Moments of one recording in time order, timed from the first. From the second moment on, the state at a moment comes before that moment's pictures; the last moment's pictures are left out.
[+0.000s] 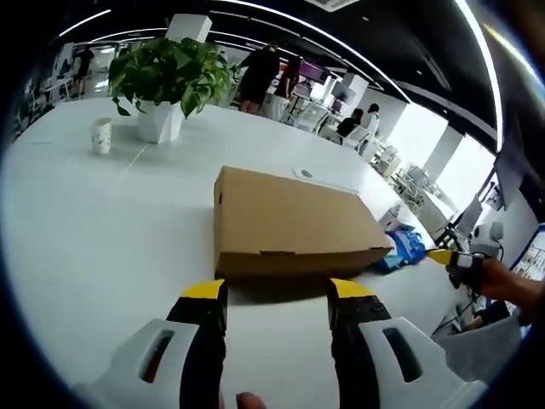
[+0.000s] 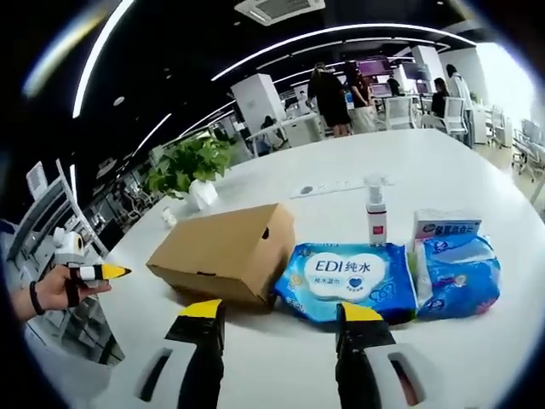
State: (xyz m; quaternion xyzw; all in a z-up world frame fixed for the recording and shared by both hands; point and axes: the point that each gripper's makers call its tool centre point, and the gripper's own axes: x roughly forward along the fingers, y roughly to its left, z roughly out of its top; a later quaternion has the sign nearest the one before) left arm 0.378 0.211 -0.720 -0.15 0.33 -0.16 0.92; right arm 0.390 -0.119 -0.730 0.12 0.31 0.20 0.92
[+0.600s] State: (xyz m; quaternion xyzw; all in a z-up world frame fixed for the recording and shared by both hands) left arm 0.337 0.176 -0.706 -0.12 0.33 -0.19 0.92; right arm 0.343 -0.183 -0.715 0.11 0.29 0.14 0.94
